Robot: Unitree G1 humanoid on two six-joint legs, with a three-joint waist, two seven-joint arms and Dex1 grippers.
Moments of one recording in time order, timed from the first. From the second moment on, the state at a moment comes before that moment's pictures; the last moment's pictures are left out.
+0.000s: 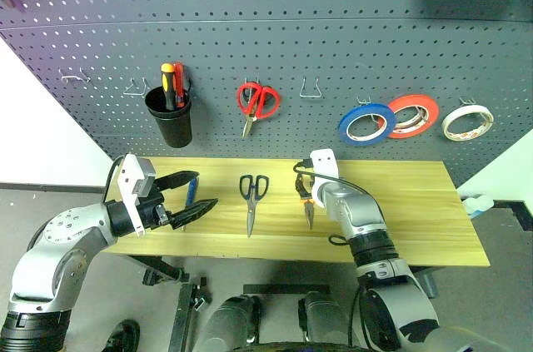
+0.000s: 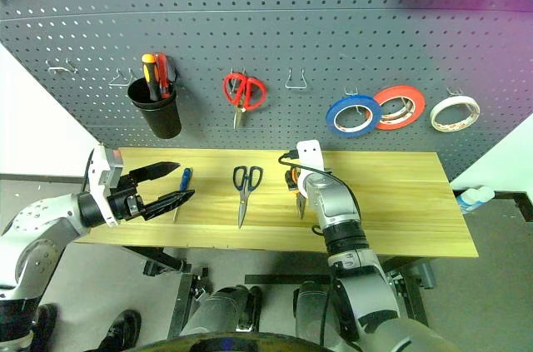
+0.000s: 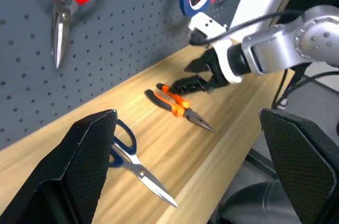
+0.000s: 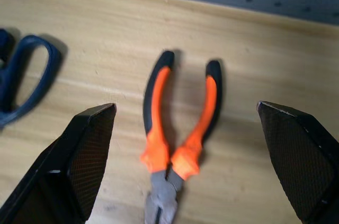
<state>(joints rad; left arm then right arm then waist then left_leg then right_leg) 0.03 0.68 0.22 -0.33 -0.65 0.51 -0.95 -0.53 -0.02 0.01 0.40 0.04 0.79 -0.02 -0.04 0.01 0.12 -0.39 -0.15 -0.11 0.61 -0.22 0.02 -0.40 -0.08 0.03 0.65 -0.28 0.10</state>
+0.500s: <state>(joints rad) 0.04 0.68 0.22 -0.37 -0.67 0.52 -0.93 -0.54 0.01 0.00 0.54 0.01 0.75 -0.06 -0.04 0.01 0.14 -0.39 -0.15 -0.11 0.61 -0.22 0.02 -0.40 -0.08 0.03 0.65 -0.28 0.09</state>
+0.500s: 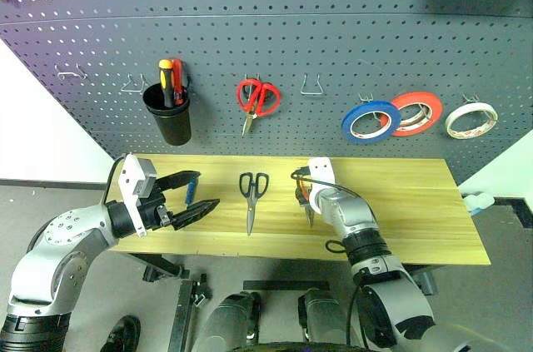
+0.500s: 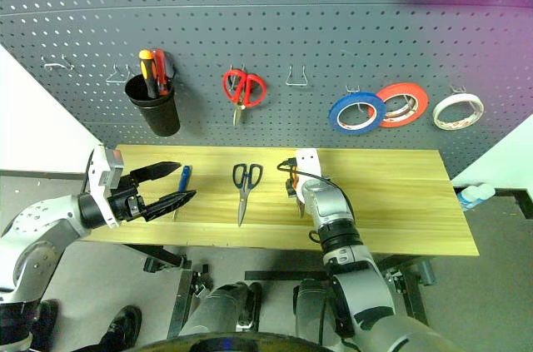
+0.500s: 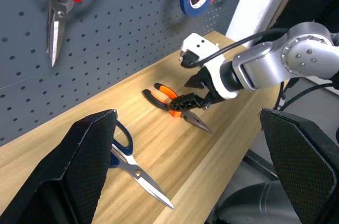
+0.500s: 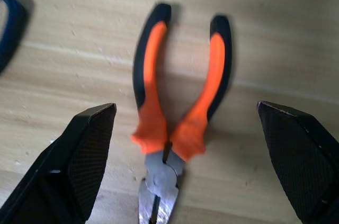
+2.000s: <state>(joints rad) 0.05 0.68 0.22 -0.41 -0.68 0.53 -0.90 -0.67 0.03 -0.08 0.79 0.02 0.65 -0.09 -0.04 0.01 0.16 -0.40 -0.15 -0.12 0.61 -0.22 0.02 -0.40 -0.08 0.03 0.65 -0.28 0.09</state>
